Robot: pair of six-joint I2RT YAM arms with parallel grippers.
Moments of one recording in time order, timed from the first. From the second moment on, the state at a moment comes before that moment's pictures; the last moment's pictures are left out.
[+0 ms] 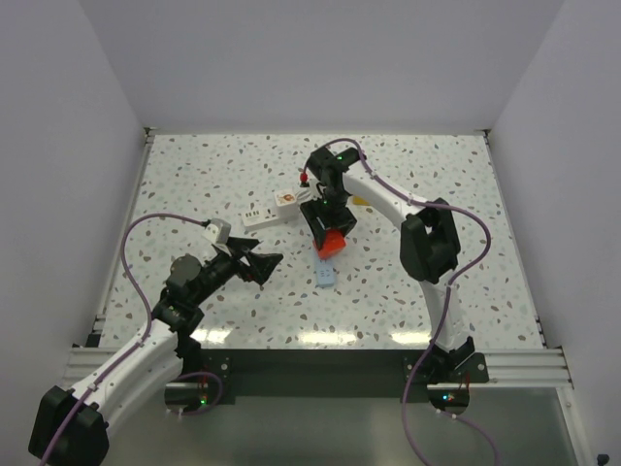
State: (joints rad) left arm -0.44 0.66 0.21 0.43 0.29 -0.42; right arm 0.62 2.18 1.96 -1.27 -0.19 0.14
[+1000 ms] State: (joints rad) left arm -0.44 0.66 0.21 0.43 0.29 -0.43; right arm 0.63 2.11 1.89 -1.20 -0.22 0.22
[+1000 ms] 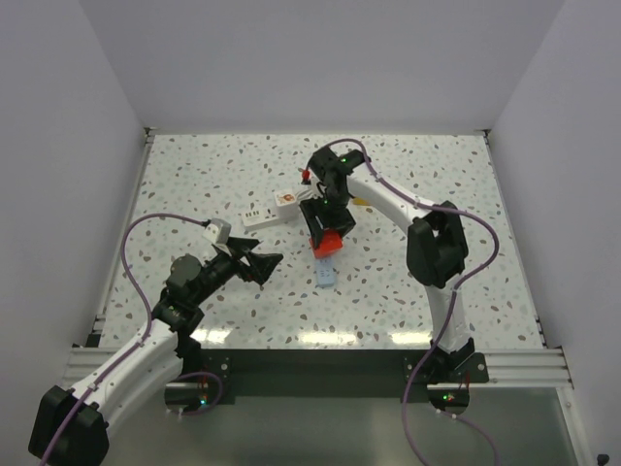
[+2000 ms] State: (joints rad) left arm -0.44 0.66 0.21 0.43 0.29 -0.43; right arm 0.63 2.10 1.86 -1.20 -0.22 0.21
